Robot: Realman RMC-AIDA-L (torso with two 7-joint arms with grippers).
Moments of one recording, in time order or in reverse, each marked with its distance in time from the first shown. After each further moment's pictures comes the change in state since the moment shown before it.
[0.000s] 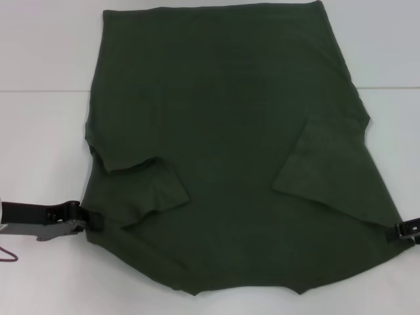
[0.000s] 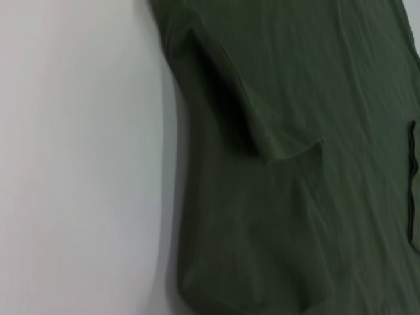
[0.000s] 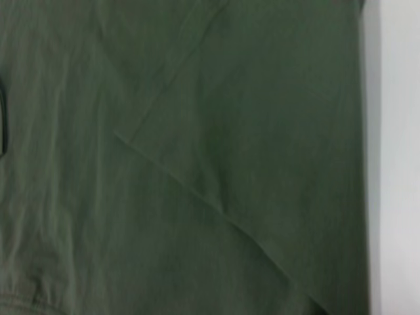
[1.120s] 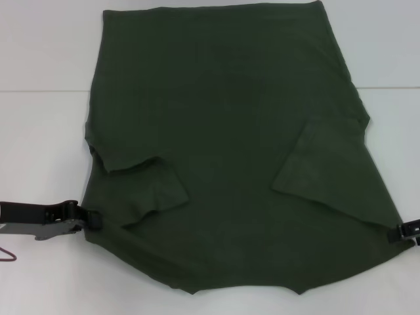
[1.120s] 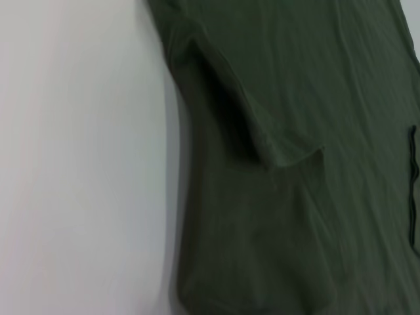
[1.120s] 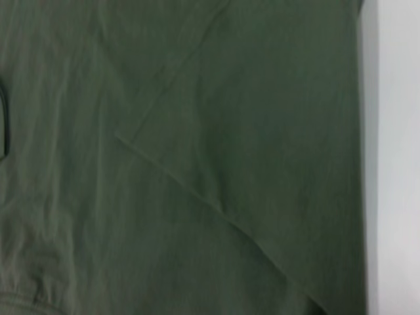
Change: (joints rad) left arm 0.003 0.002 0.000 0.000 -0.005 -0.006 0.007; right arm -0.005 -0.003 0.009 0.003 0.001 -0.004 -0.006
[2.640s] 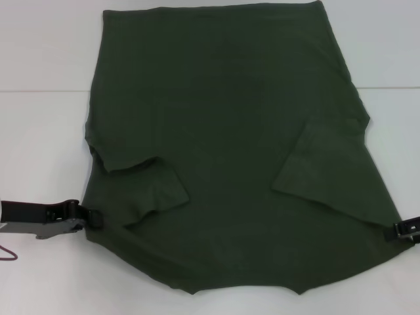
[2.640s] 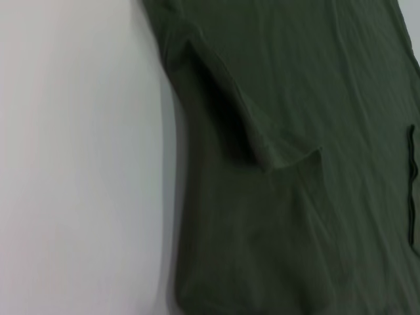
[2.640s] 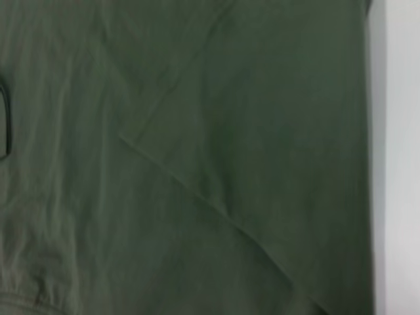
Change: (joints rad) left arm -0.003 -0.001 0.000 -0.001 0.000 -0.003 0.007; right arm 0.010 0.004 -0.009 0.000 0.000 0.003 0.002
